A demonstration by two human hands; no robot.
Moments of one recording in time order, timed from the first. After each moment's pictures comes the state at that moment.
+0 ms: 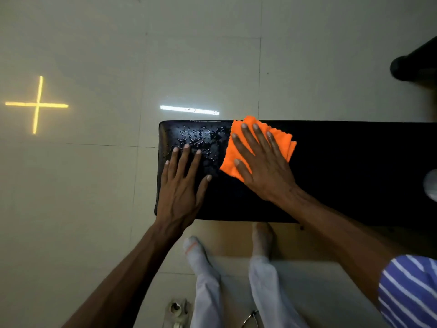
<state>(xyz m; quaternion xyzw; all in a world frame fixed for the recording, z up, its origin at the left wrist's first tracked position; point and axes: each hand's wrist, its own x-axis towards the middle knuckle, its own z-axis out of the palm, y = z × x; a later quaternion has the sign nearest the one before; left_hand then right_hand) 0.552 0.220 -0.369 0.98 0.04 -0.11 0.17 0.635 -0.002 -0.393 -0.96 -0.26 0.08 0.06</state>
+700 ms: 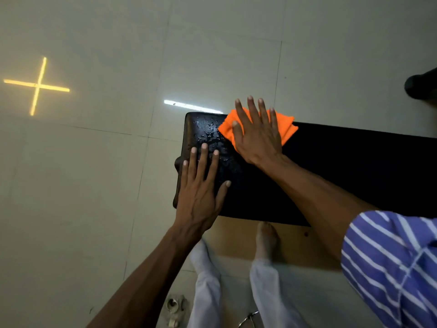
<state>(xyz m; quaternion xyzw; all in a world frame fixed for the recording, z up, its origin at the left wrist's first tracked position) 0.525 0.232 -0.391 0.98 0.06 -0.09 0.19 0.684 0.101 -0.394 -0.97 -0.15 0.14 0.10</state>
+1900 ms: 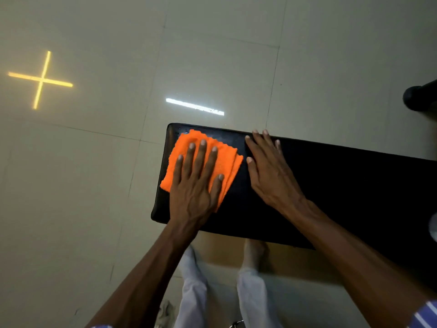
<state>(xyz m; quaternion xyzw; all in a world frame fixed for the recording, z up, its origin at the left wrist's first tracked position) 0.571 0.199 -0.410 0.99 0.05 -0.02 0.09 0.668 0.013 -0.374 -0.94 -0.21 0.17 0.22</state>
